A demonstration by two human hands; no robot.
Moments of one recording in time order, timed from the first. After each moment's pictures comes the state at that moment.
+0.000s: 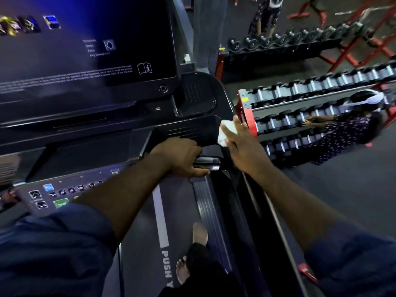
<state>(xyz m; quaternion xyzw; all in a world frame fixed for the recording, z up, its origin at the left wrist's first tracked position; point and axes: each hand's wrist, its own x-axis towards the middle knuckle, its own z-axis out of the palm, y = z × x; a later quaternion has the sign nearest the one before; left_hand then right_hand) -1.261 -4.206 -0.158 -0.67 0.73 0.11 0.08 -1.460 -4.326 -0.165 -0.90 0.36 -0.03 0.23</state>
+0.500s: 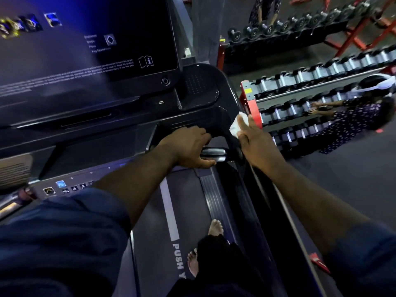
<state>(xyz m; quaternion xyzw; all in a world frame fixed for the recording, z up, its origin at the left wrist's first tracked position) -1.264 -4.208 -0.160 -0.67 0.74 0.12 0.03 -1.477 -4.323 -0.169 -0.87 0.42 -0.04 0.26</state>
